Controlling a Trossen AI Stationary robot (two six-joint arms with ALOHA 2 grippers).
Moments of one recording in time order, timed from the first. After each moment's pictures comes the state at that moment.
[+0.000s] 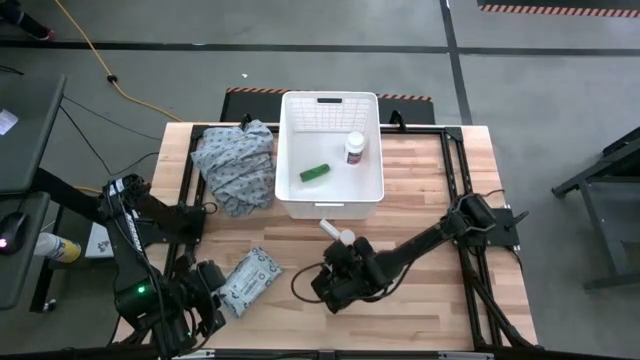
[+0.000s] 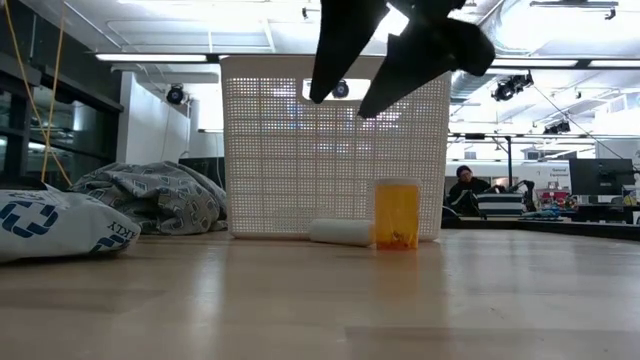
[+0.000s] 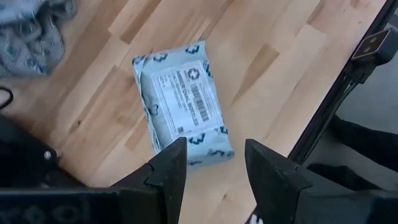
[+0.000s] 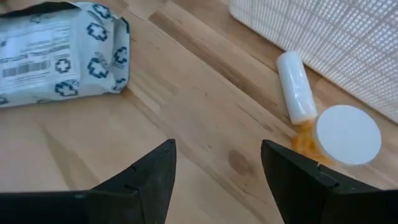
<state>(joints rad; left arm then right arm) -1.05 1.62 1.69 -1.57 -0.42 -1.65 0.48 2.05 1.69 -0.87 0.62 1.26</state>
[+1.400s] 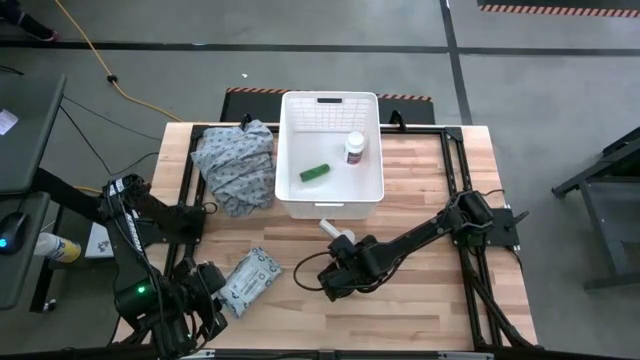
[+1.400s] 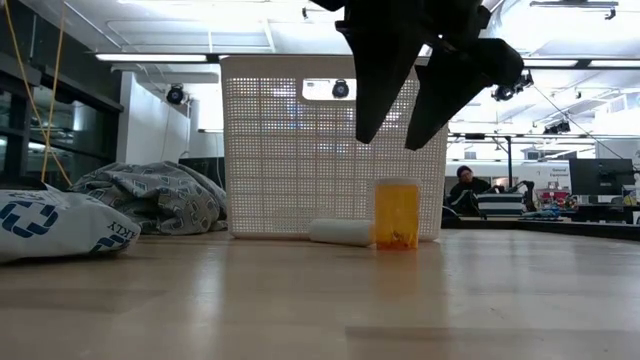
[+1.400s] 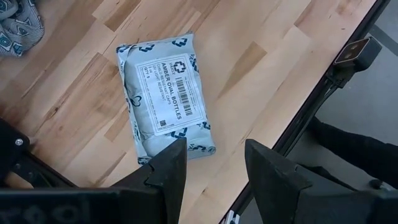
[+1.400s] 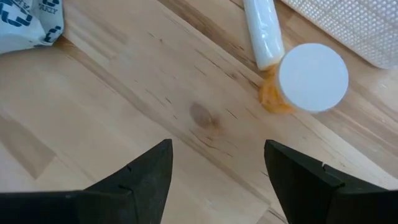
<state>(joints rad) -1.05 1.62 1.69 -1.52 -0.41 -1.71 0.44 2.05 1.69 -1.03 0.41 1.34</state>
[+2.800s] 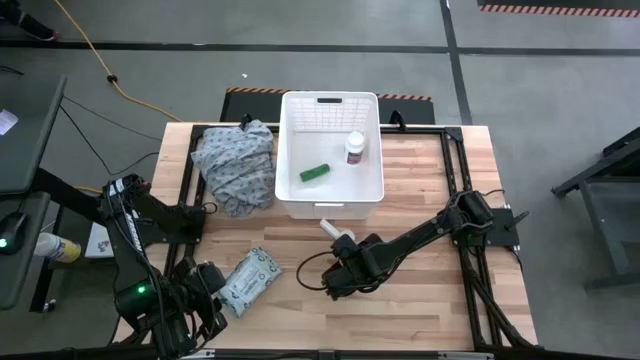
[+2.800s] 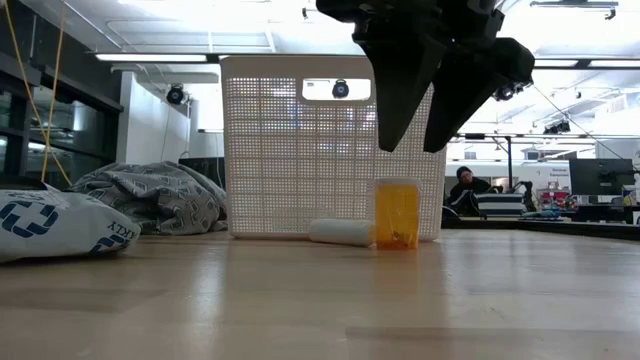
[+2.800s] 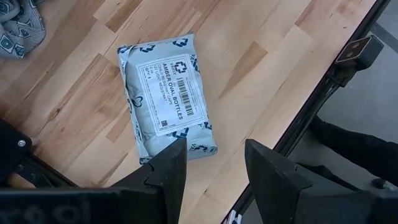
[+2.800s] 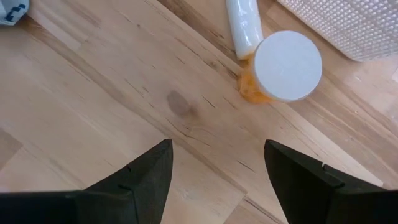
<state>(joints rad) -1.05 1.62 1.69 -1.52 -0.41 -1.70 0.44 2.05 1.69 -1.10 0.39 1.33</state>
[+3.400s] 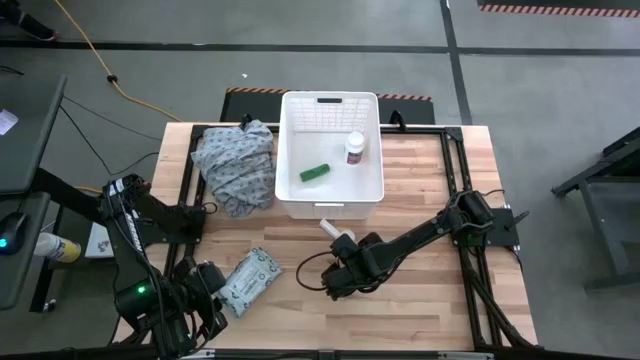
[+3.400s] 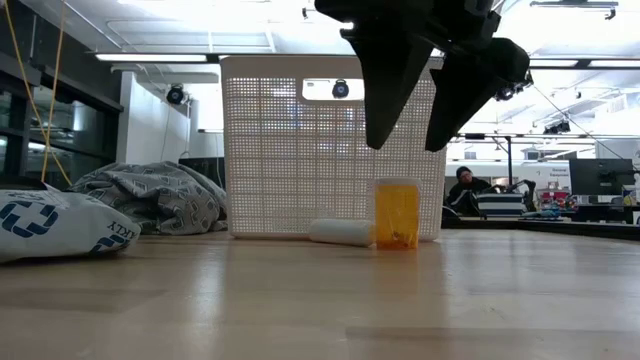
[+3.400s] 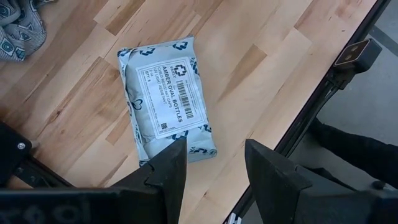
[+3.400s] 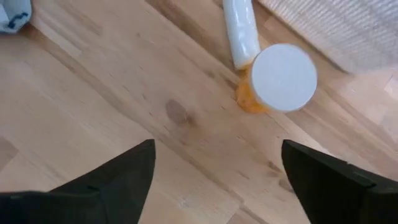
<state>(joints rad) -1.05 1.62 1.69 -1.52 -0.42 -1.70 0.44 2.05 1.69 -1.10 0.42 1.32</state>
